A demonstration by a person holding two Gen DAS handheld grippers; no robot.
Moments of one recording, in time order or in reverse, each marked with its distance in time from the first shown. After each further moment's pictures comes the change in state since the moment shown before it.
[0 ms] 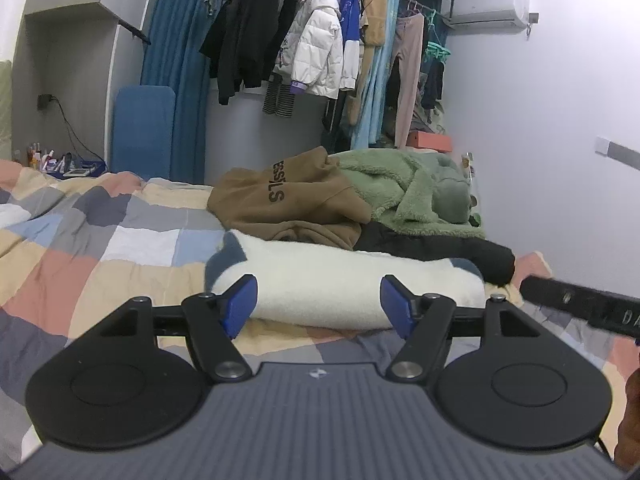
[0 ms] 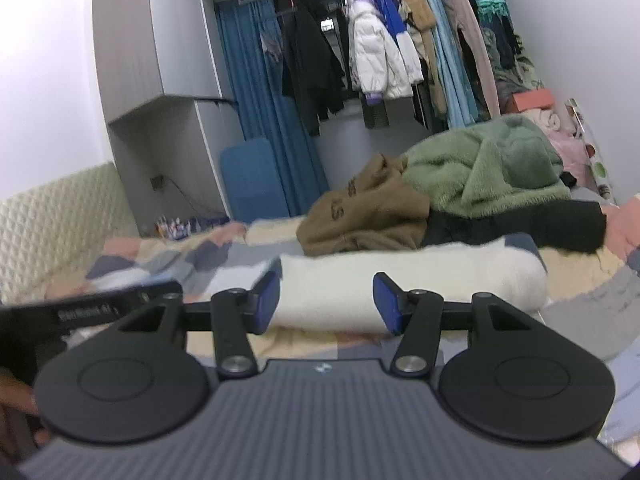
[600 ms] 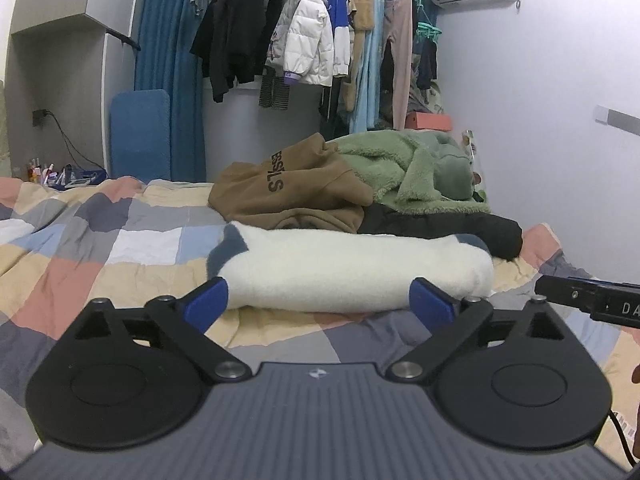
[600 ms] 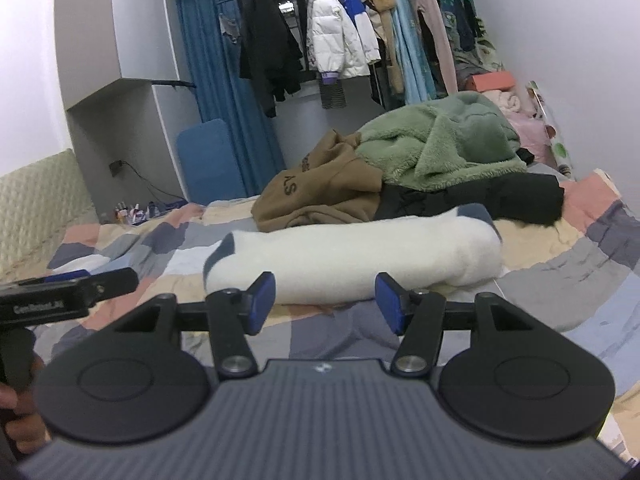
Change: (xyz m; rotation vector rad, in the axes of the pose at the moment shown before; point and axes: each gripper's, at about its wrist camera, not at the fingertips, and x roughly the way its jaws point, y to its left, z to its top) left arm 0.012 -0.011 -0.010 0.073 0.033 0.020; right arm -0.002 -0.020 -0.019 0.032 0.048 -0.129
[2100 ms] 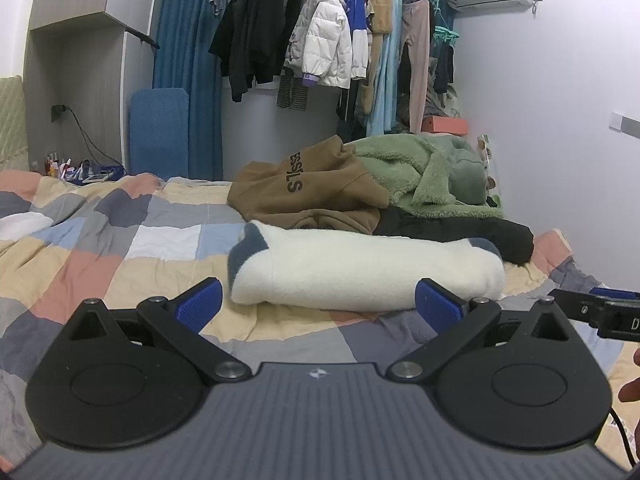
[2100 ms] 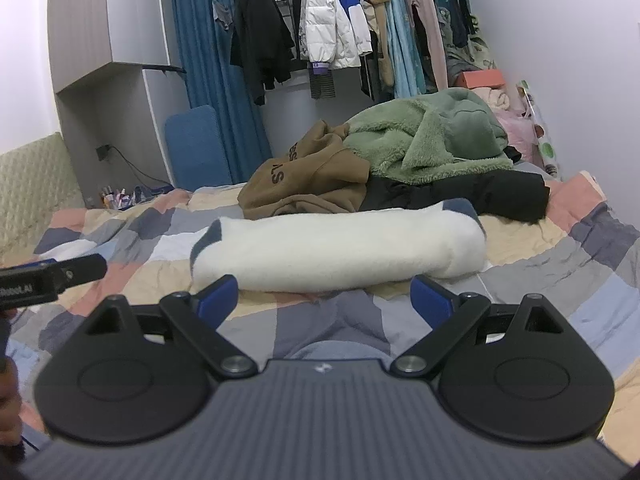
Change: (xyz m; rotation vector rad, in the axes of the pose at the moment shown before) left arm -0.020 0.007 0.000 -0.025 -0.004 0.052; right arm -0.004 0.003 0.003 -0.030 0.032 -0.040
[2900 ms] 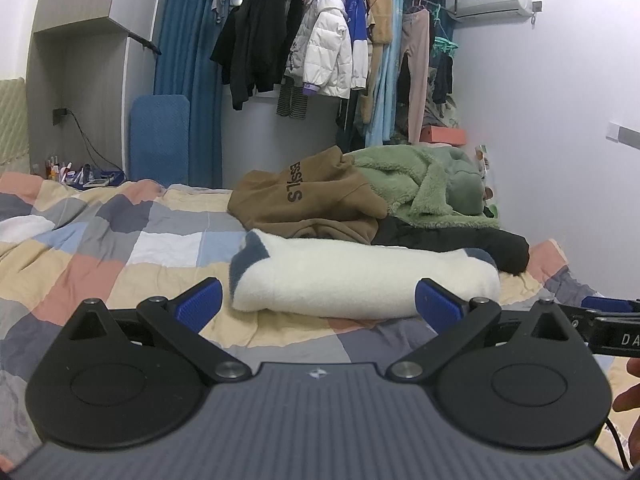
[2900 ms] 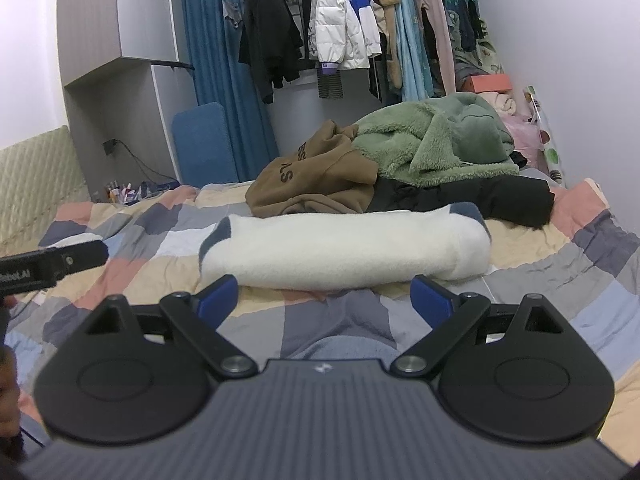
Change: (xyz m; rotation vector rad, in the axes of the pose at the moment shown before) left arm -0.017 -0.006 0.004 -0.012 -0.025 -0.002; right arm -0.007 0.009 0.000 -0.029 0.001 0.009
